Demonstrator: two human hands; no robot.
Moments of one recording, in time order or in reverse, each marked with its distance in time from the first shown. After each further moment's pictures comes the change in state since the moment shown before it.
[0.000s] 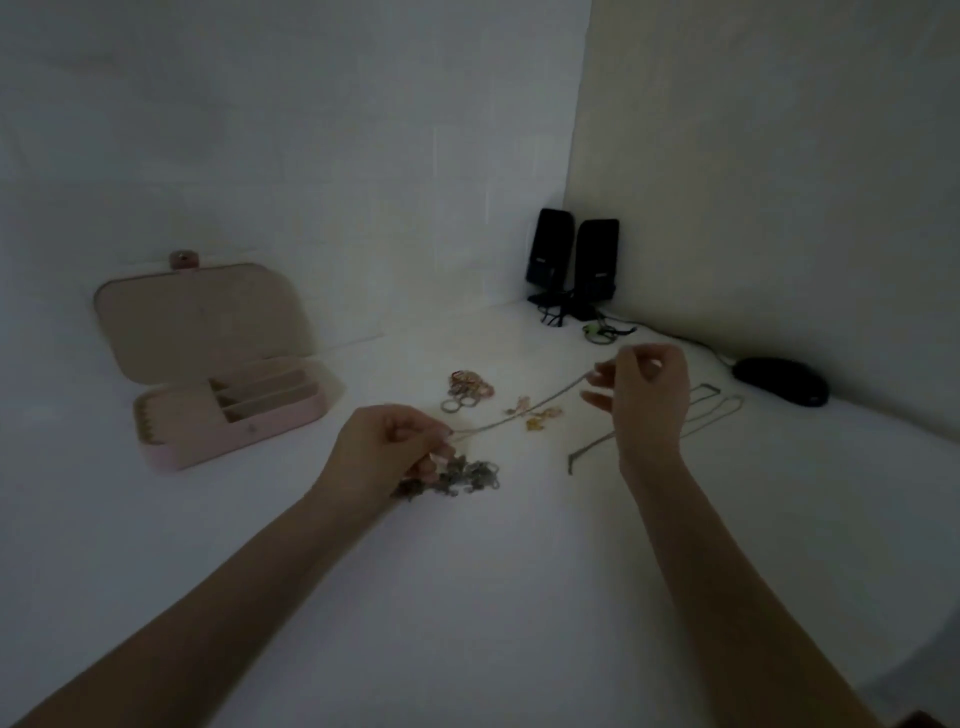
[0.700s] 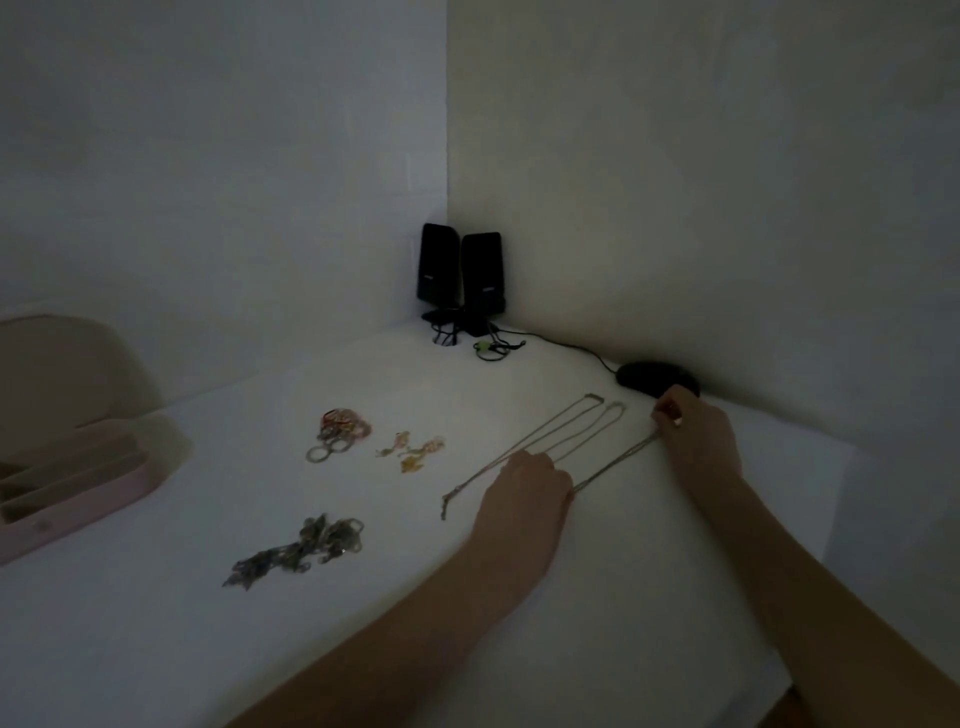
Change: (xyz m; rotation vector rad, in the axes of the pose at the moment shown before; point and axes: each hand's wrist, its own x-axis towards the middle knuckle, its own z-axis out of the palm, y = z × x) left_hand 0.022 -0.007 0.213 0.870 -0.273 0.741; right_hand 0.138 0.043 -0.178 -1.172 -0.011 -0.212
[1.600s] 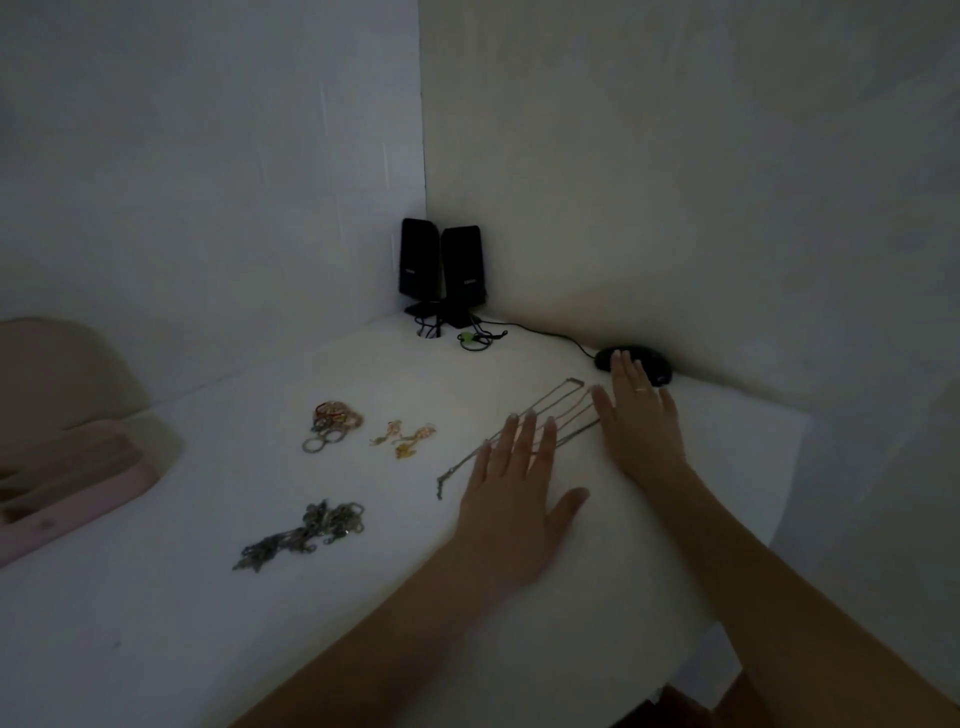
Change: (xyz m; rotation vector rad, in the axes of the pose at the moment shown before) left_hand -0.027 0.010 -0.014 0.037 -0.250 -0.107; right_hand -0.030 -0.032 0.009 -0.216 -0.096 -0.152
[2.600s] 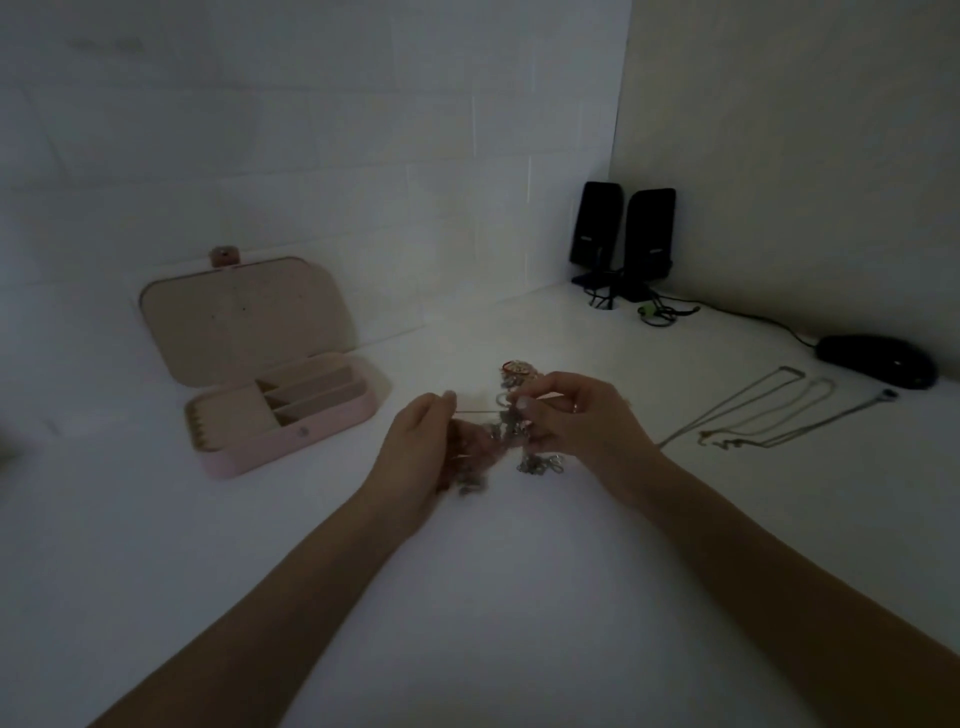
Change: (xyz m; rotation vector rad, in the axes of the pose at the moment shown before) left_hand -0.102 -0.158 -0.092 -1.421 0.535 -0.650; right_hand -0.076 -0.236 0.016 1.408 -0.619 -0.095
